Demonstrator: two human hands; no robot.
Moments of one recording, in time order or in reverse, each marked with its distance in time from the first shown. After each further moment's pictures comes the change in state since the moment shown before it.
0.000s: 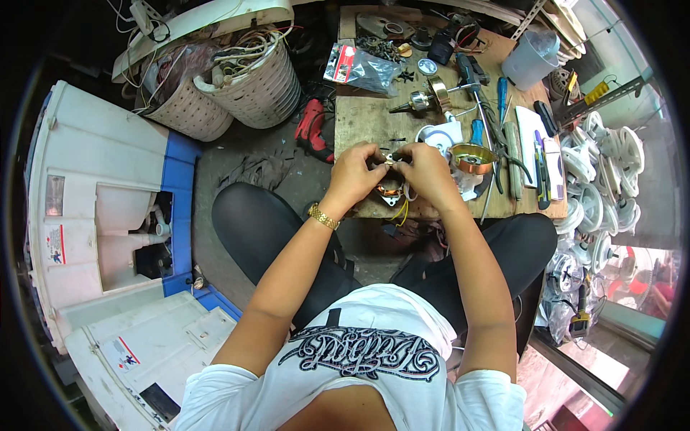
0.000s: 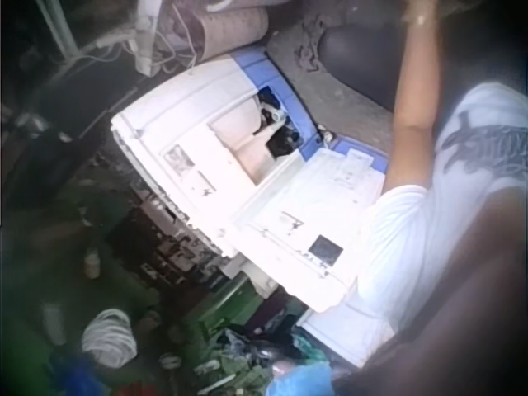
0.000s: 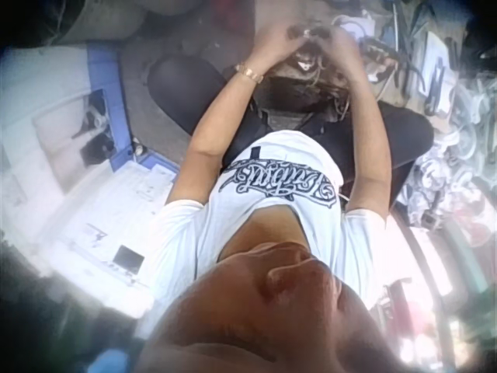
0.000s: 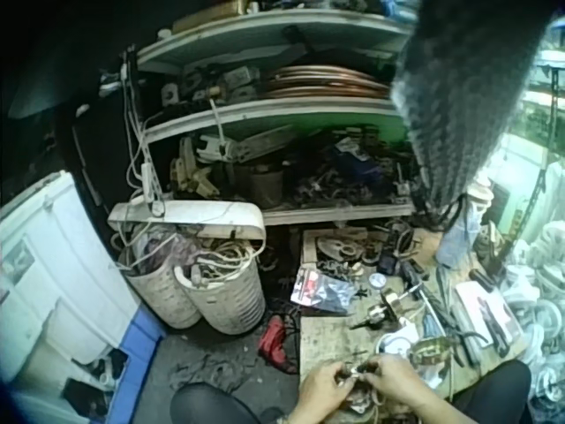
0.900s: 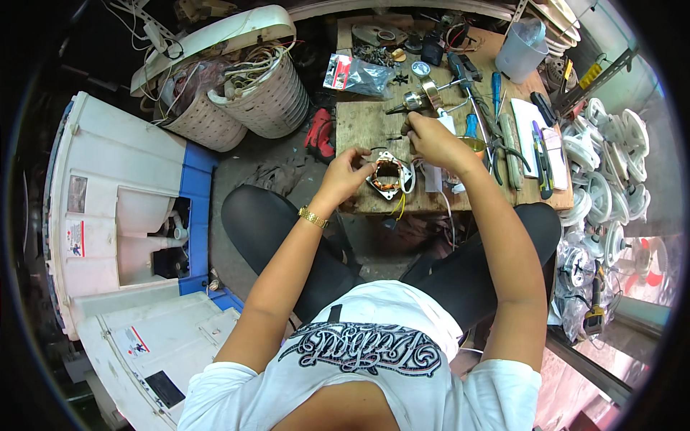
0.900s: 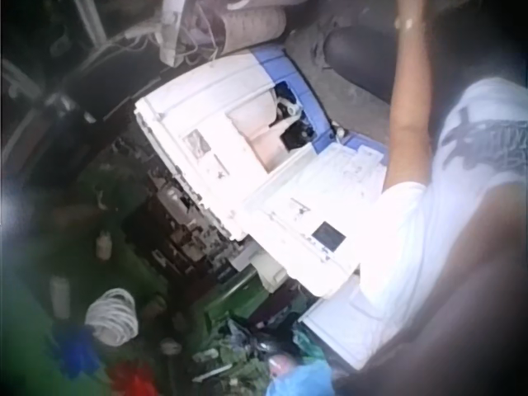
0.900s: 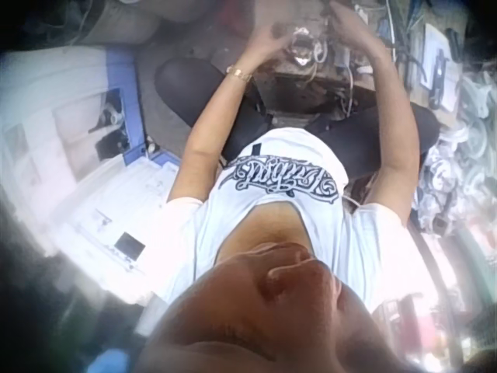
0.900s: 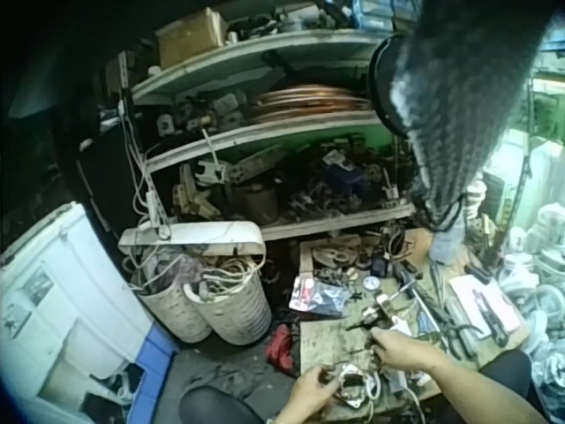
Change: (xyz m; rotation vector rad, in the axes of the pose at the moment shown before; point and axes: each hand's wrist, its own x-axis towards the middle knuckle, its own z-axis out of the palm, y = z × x) left_hand -0.009 -0.020 -0.006 -0.130 -0.061 -0.148; right_hand 0.023 0.012 -0.050 -0.066 -0.068 -0.199
